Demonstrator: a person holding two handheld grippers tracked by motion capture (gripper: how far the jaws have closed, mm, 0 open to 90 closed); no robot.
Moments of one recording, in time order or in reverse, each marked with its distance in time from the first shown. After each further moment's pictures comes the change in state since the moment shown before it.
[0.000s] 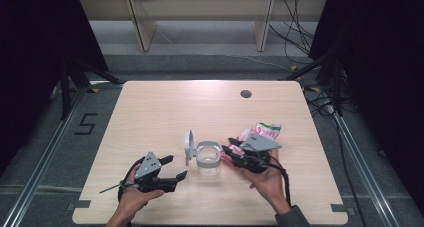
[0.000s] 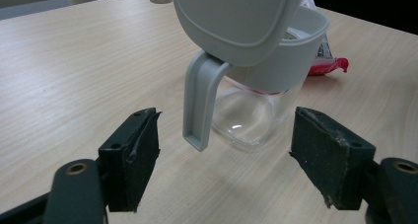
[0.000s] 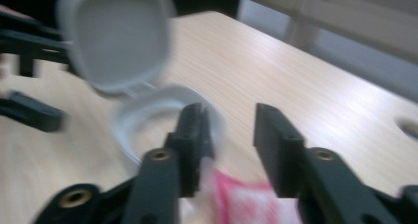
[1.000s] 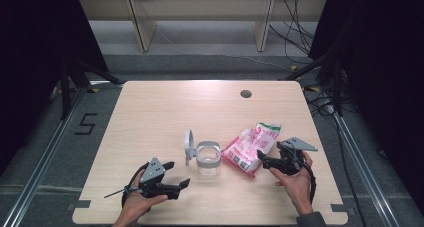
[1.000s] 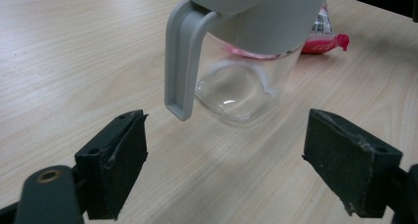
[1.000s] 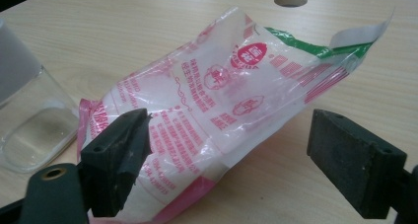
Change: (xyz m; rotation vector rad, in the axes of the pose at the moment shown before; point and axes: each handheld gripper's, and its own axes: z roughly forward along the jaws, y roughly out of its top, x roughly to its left) left arm -0.008 -0.018 0.009 0.041 -0.005 -0.047; right arm -0.069 -0.075 -0.026 0.109 -0.239 0.353
